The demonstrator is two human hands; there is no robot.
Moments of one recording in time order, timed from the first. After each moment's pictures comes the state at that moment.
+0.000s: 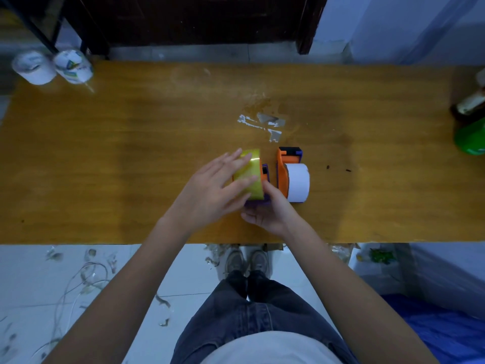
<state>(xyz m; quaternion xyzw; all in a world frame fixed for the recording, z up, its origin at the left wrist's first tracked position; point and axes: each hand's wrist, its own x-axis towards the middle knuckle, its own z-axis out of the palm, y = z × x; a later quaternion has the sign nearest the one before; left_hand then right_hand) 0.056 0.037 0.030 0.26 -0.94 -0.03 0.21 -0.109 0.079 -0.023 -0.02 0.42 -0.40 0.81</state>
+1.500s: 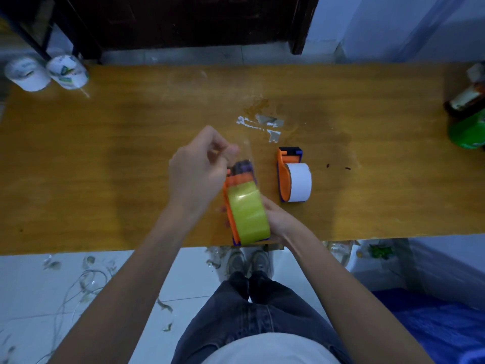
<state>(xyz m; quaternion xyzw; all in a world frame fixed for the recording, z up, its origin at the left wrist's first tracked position) 0.047 0.022 0.077 0.55 -0.70 -0.29 0.35 -0.096 0.092 -0.010 -0.26 0.46 -0.33 0.78</state>
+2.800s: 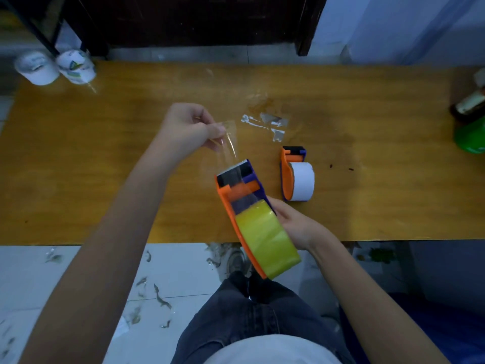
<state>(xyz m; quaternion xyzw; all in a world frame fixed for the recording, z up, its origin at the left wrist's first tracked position) 0.055 -0.024 0.110 0.58 -0.59 -0.50 0.25 -0.106 0.114 0.063 -0.45 0.49 -0.27 0.69</state>
